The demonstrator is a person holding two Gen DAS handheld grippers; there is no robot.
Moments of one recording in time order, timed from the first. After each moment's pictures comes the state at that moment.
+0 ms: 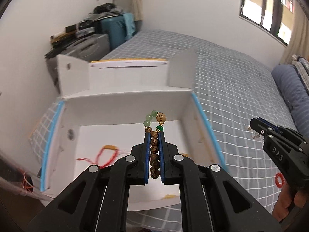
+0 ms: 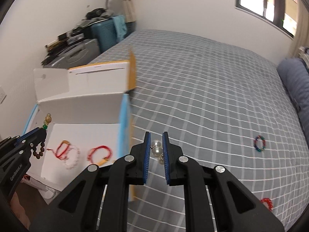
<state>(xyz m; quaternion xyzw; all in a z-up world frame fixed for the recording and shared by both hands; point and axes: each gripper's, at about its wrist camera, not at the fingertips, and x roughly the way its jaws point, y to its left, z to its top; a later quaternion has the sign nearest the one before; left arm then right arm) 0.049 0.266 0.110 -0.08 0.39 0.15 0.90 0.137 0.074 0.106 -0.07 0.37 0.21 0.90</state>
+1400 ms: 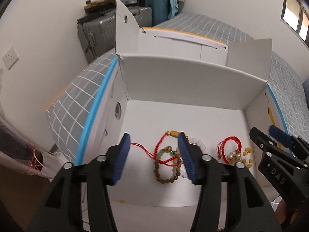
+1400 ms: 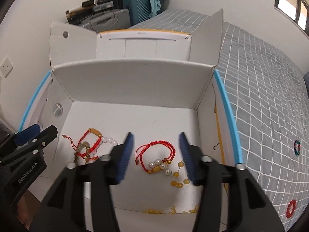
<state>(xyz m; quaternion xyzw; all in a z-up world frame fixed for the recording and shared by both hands) 0.025 0.378 0.047 -0.12 0.44 0.25 0.86 0.127 0.205 0.041 -0.11 0.42 0.26 0.87</state>
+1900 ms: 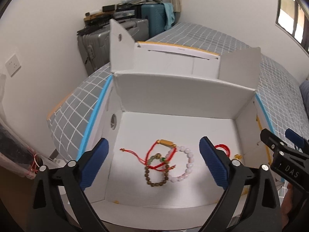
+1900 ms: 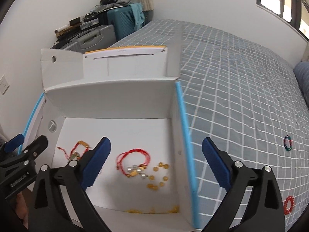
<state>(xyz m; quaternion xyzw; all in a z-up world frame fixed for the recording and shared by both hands) 0.029 0.354 0.068 -0.11 0.41 0.25 0.87 0.145 0.151 0.065 -0.08 0.39 0.22 0.89</state>
